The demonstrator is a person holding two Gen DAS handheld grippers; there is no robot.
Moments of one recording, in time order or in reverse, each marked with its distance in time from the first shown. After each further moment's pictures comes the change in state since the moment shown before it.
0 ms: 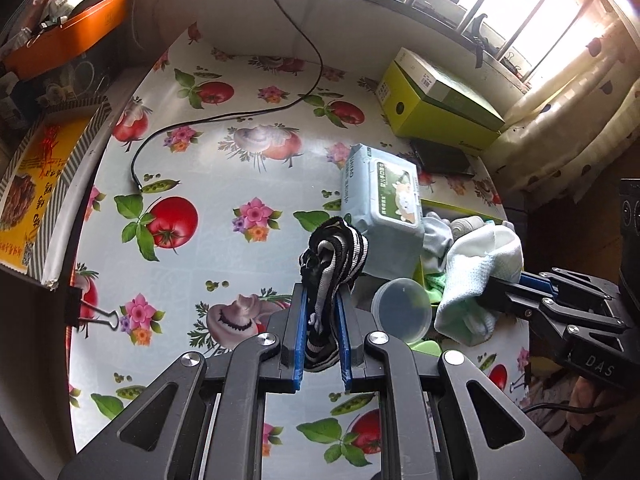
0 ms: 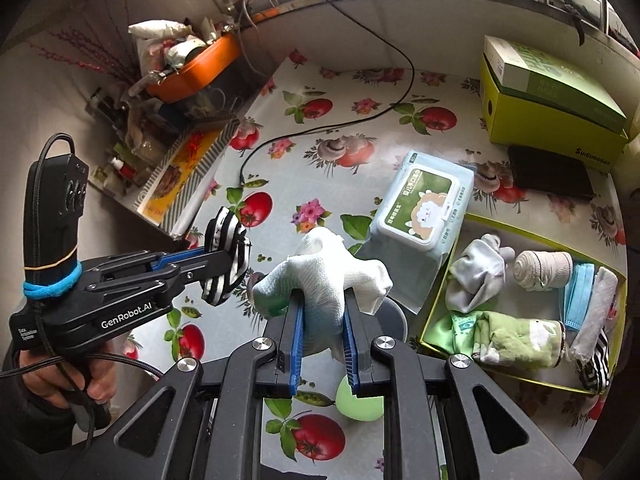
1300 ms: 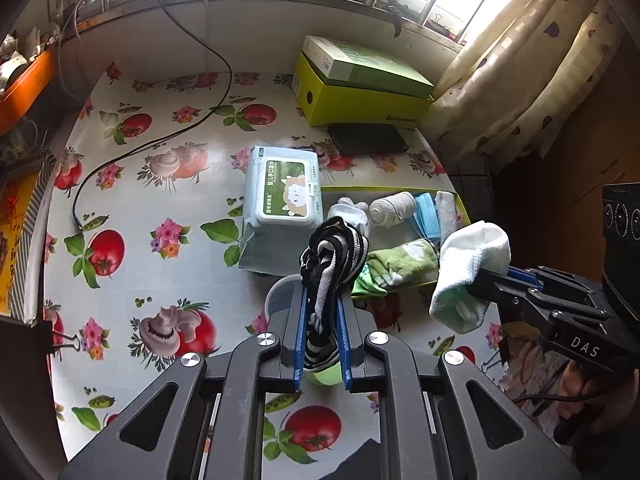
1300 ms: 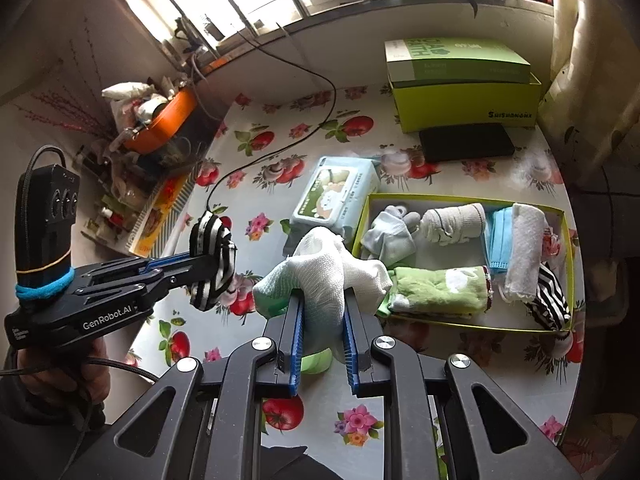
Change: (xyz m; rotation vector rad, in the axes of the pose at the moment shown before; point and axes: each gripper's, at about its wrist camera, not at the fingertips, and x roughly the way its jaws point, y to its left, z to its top) left arm -0.004 -0.104 -0.004 0.173 0.021 -0.068; right arm -0.076 -0.077 -0.056 0.179 -0.121 -0.034
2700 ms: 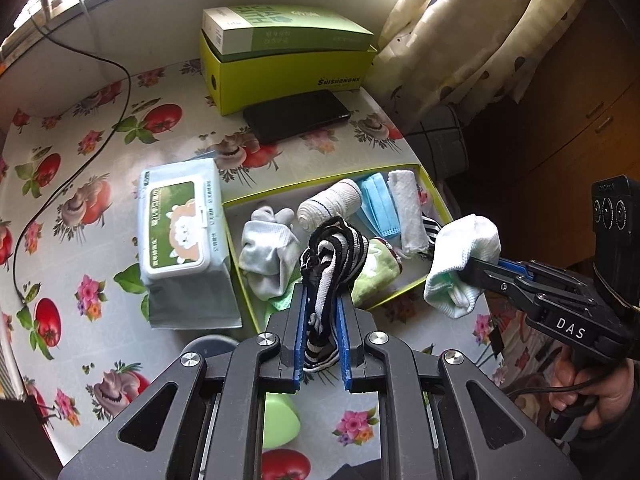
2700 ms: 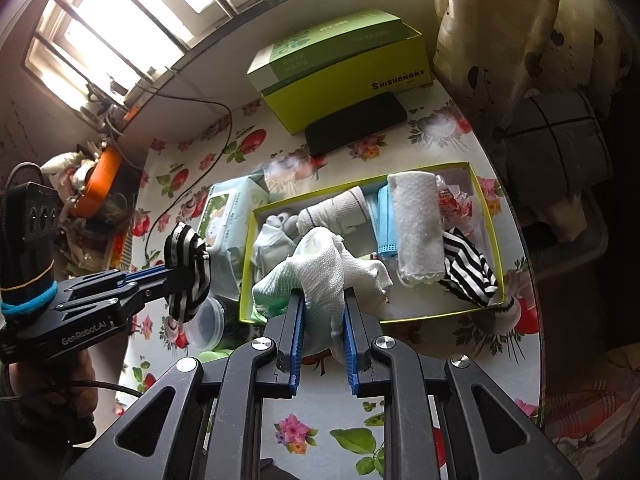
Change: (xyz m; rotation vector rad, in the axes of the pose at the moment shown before) left arm 0.083 -0.073 0.046 0.179 0.147 -0.075; right arm -0.003 -0.112 -0.006 0.266 -0.018 -0.108
